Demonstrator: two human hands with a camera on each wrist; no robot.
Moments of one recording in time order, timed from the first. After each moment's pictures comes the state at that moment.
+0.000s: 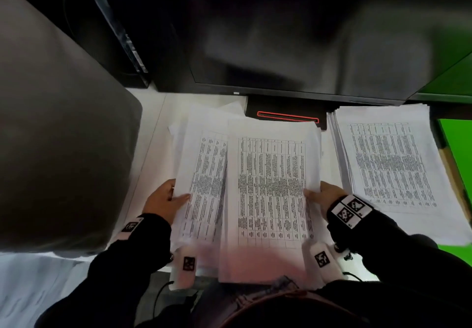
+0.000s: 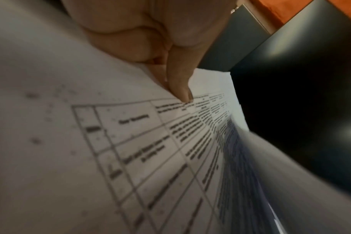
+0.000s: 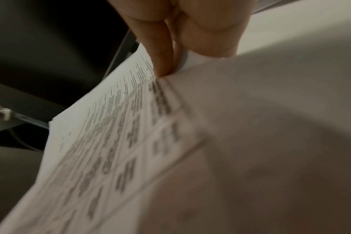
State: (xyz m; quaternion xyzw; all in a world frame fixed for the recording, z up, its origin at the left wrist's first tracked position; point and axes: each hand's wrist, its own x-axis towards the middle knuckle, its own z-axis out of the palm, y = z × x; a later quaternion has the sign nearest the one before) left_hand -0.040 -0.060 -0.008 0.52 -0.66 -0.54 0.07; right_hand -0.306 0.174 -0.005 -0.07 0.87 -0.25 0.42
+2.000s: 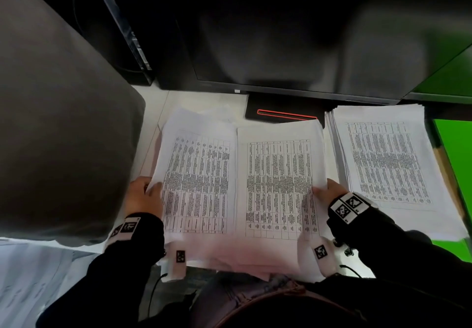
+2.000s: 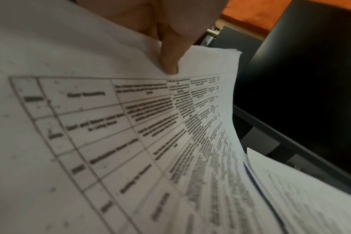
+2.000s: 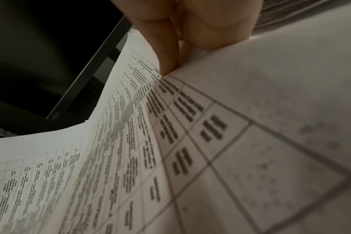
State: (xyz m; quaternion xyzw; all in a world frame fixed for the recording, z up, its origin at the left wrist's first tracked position) left_hand -0.020 -0.062 0.006 0.63 -0.68 -0.35 0.14; right_hand -0.318 0.190 -0.012 -0.08 0.90 -0.16 0.39
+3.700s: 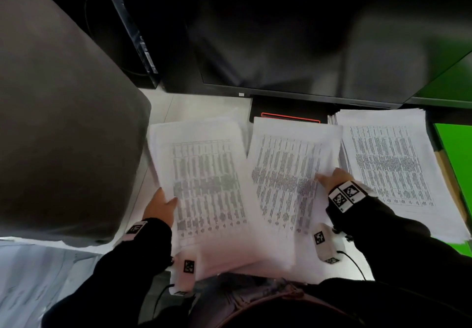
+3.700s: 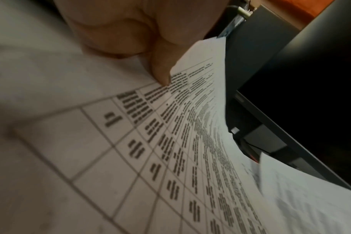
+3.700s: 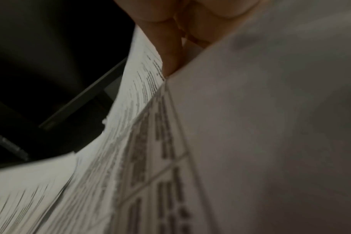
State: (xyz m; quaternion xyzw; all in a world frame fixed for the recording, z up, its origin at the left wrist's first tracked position) left_hand -0.018 -0.051 -0.014 0.62 -0.67 -0.41 0.01; right_hand -0.324 0.163 0.018 -0.04 0.94 -0.13 0.33
